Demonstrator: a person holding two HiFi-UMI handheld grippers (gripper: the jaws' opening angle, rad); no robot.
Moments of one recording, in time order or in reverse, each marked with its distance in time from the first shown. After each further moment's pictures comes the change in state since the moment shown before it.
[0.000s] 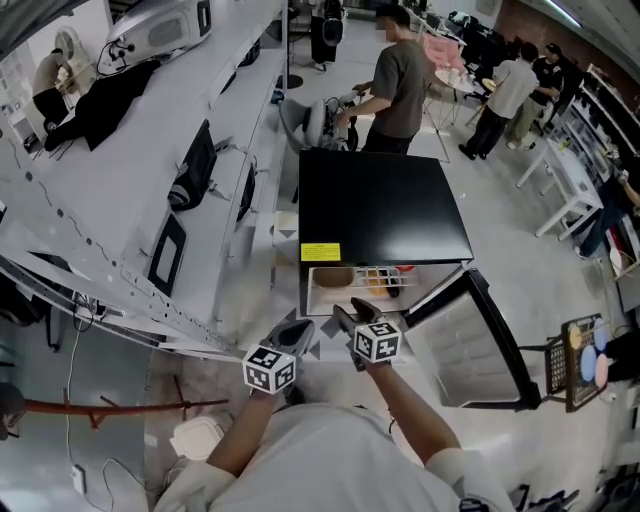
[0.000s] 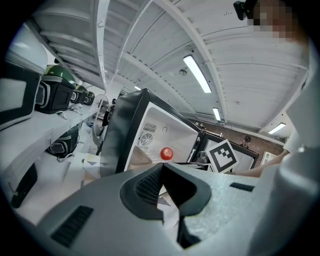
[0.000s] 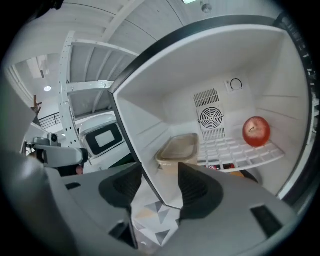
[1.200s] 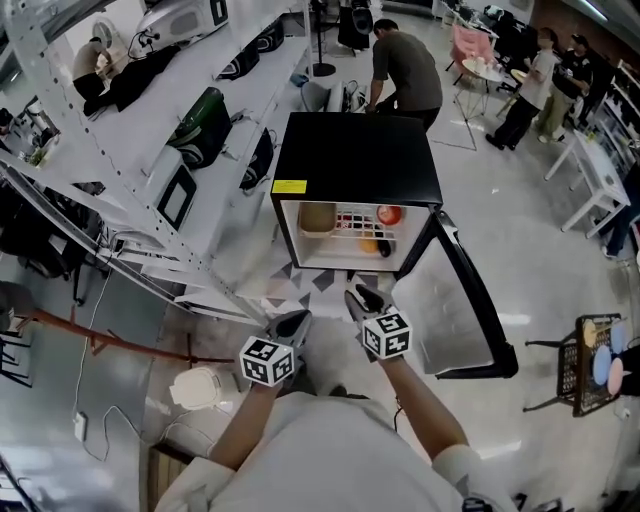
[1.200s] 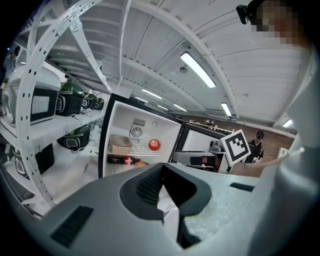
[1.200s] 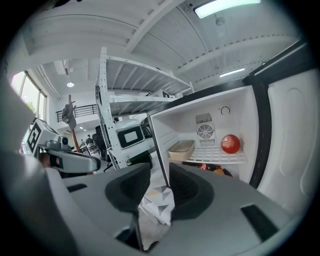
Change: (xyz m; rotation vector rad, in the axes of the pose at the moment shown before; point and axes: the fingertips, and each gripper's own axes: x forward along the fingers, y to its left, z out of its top) left arm -0.037 -0.155 -0.057 0.010 -0.012 0.176; right arm -0.176 0.005 -0.020 -0.151 -0.054 0.140
